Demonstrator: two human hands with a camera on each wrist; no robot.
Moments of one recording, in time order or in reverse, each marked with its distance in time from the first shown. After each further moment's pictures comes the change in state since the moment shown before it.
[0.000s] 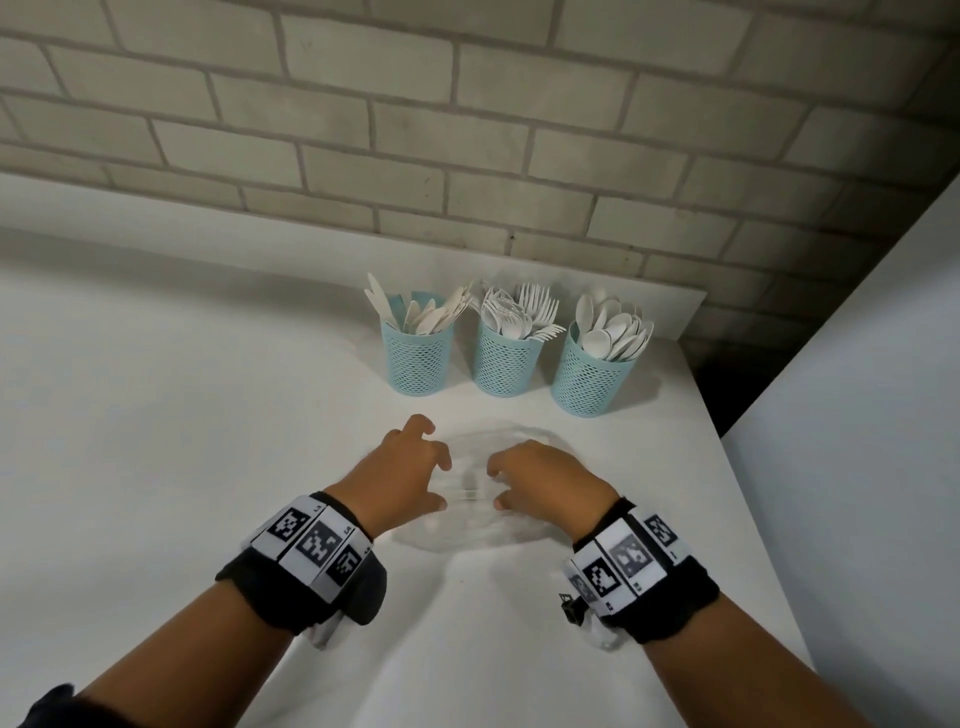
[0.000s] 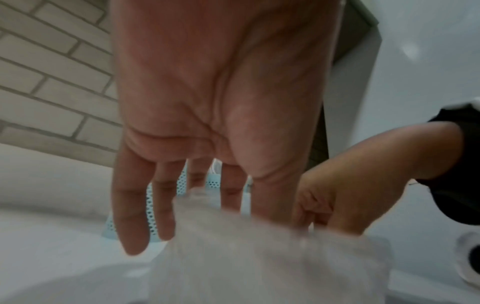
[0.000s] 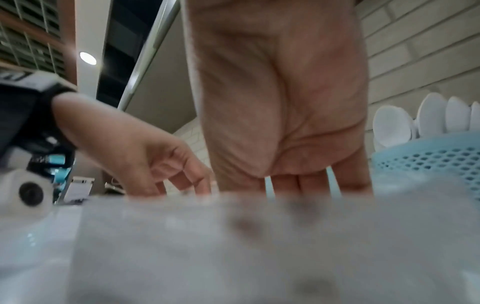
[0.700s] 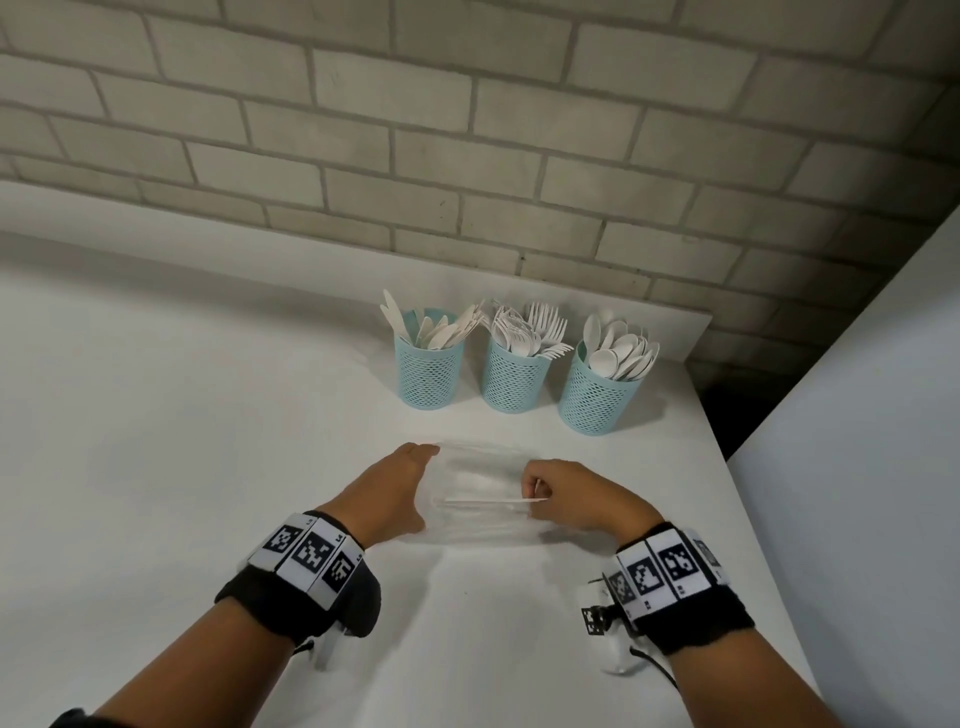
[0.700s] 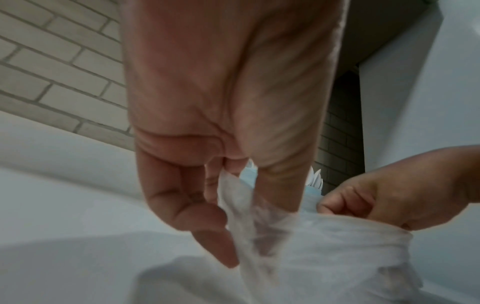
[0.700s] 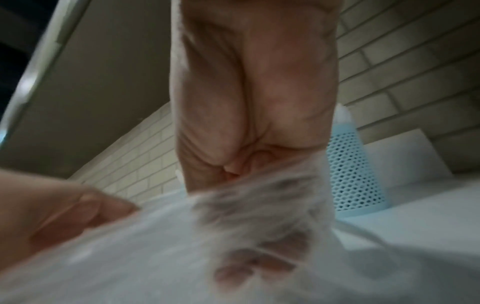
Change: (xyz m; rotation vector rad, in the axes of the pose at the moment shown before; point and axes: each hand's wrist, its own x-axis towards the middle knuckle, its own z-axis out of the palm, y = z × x) left_hand -0.007 -0.016 0.006 -0.188 -0.022 -0.097; right_hand -0.003 0.039 0.010 0.474 0.028 0.014
